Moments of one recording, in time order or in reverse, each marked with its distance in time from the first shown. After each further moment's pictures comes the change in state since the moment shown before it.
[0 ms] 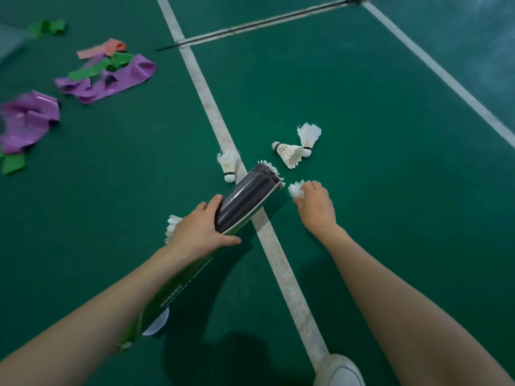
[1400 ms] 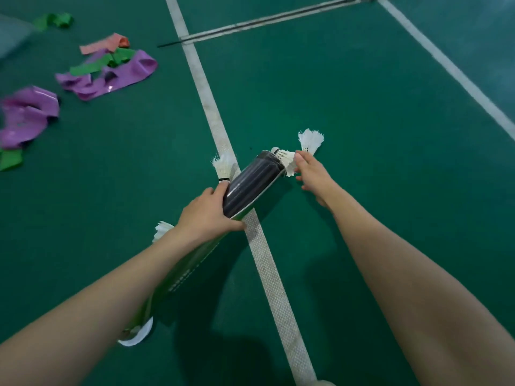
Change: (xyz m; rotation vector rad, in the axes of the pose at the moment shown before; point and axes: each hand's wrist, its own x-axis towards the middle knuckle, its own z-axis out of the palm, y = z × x) left_hand 0.049 0.033 -0.009 -0.012 0.044 -0.030; right_hand 0.083 -0.012 -0.037 0.759 -0.262 0.177
